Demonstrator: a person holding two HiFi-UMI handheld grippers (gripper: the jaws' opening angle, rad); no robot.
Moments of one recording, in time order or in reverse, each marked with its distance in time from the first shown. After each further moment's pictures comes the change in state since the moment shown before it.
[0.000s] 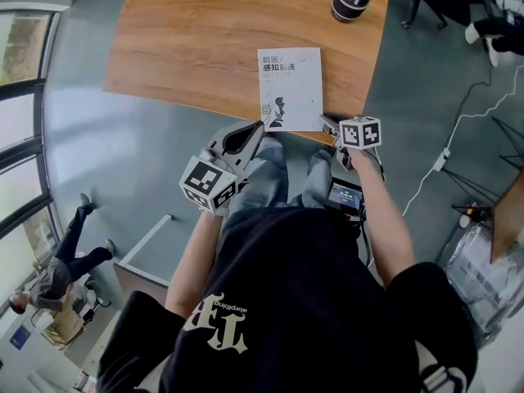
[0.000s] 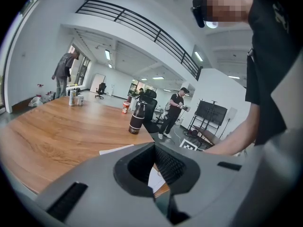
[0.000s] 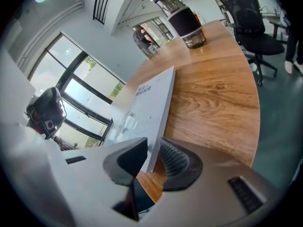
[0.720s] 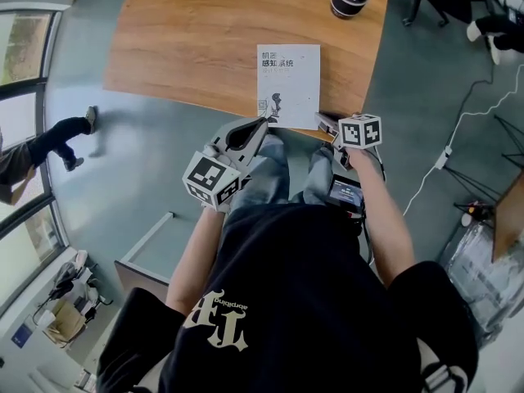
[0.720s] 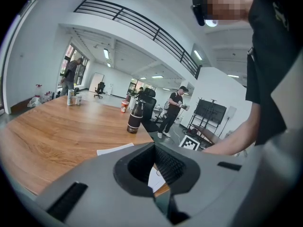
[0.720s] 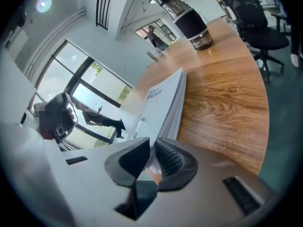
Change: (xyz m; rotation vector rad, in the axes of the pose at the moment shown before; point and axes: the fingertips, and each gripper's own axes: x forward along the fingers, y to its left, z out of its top) left arm 0.010 -0.009 -0.004 0.010 0.014 -0.007; right arm -0.006 0.028 0.006 0.011 -0.024 0.101
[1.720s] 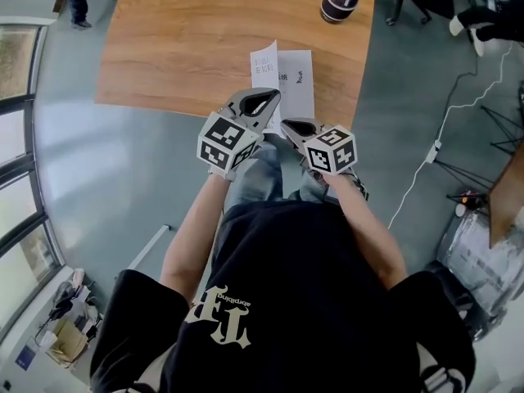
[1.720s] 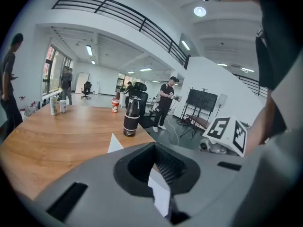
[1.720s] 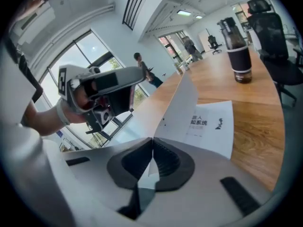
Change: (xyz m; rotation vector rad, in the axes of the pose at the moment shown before) left arm 0.062 0.033 0.027 0.145 0.095 -0.094; right arm 0.011 0.139 0.035 -0.248 -0.090 0.016
